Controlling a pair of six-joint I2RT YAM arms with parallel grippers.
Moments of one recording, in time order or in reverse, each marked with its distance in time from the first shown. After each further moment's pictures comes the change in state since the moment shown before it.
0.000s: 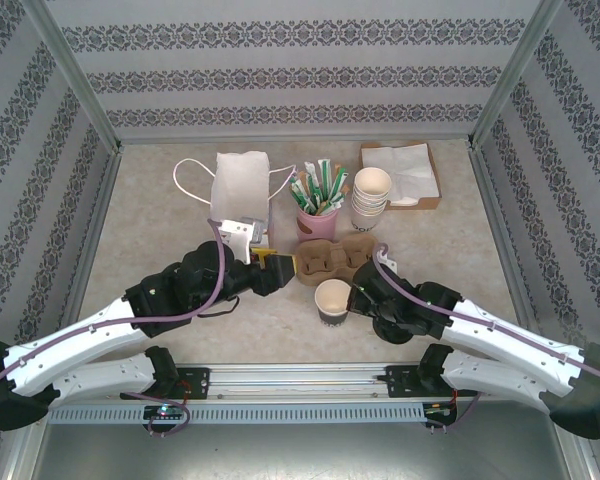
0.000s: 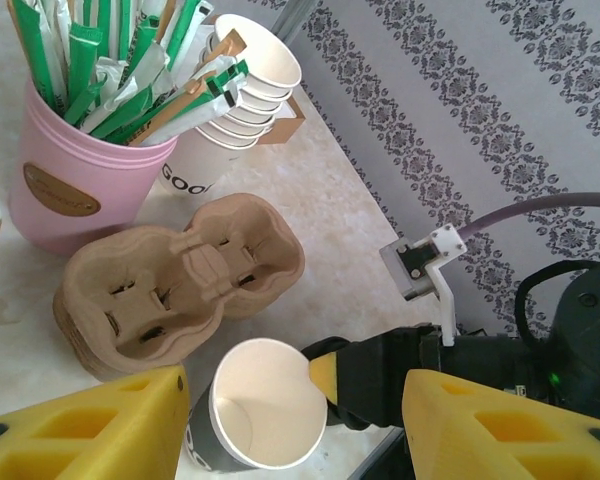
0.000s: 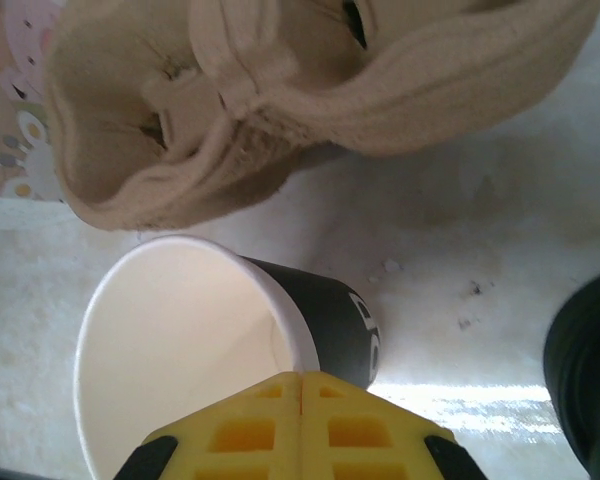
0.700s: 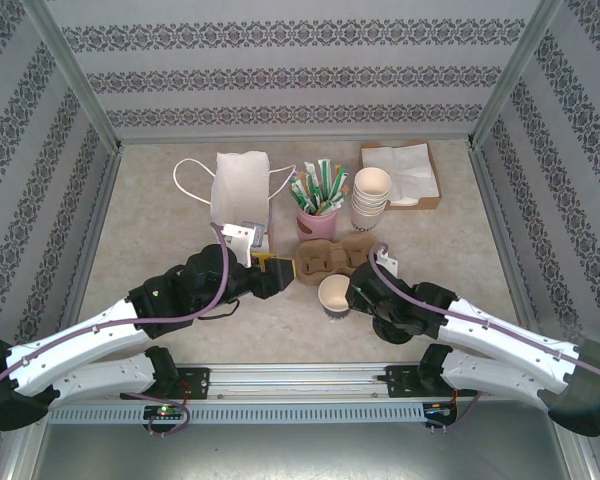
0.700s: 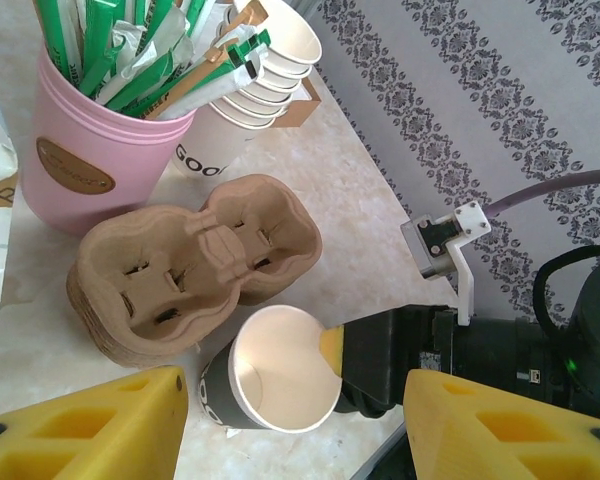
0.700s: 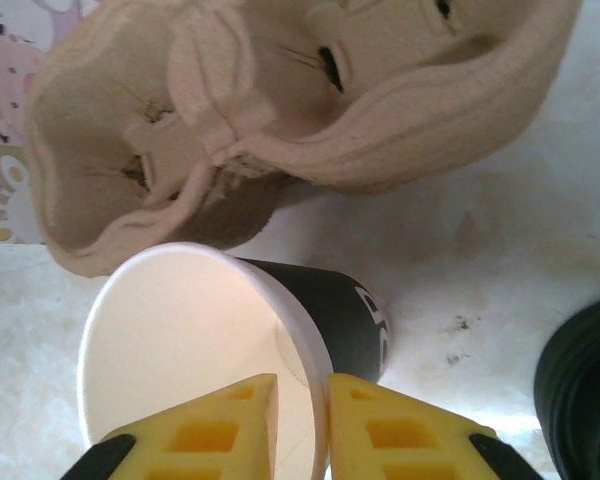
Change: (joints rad) left arm 0.000 -0.001 -0.032 -0.001 0.000 -0.007; right arm 0.002 0.027 -0.015 0.013 0.064 0.019
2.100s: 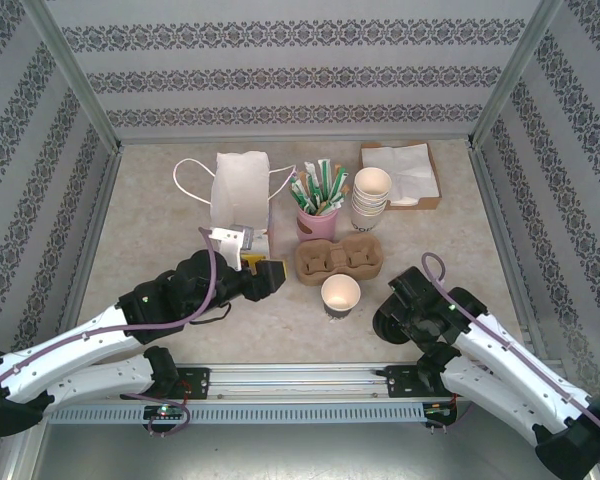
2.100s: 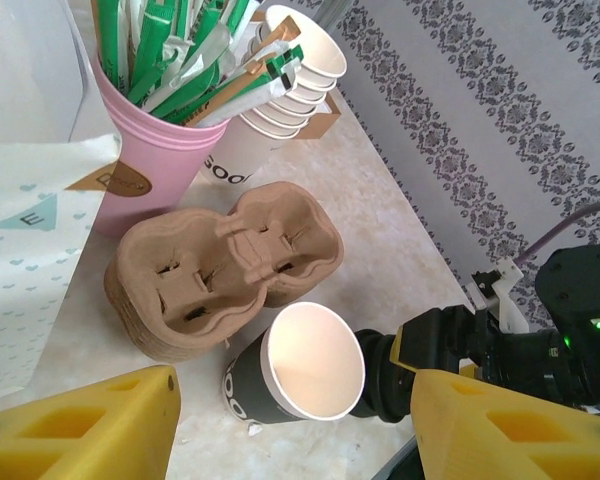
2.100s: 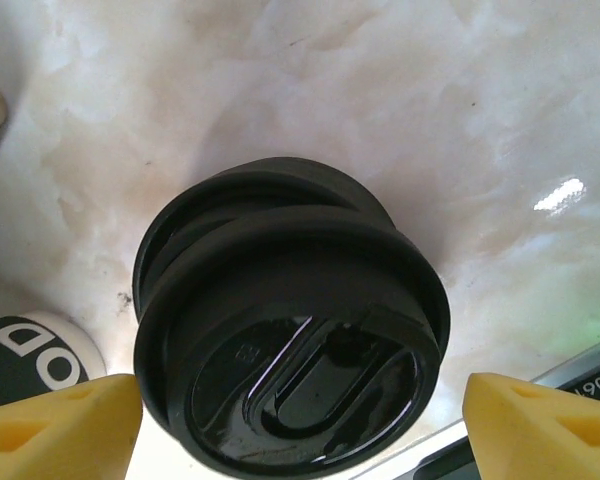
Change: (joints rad) left arm 0.000 -0.070 -0.035 -0.034 -0.048 -0.003; right arm -0.346 -0.183 -0.091 -0.426 -0.165 0.229
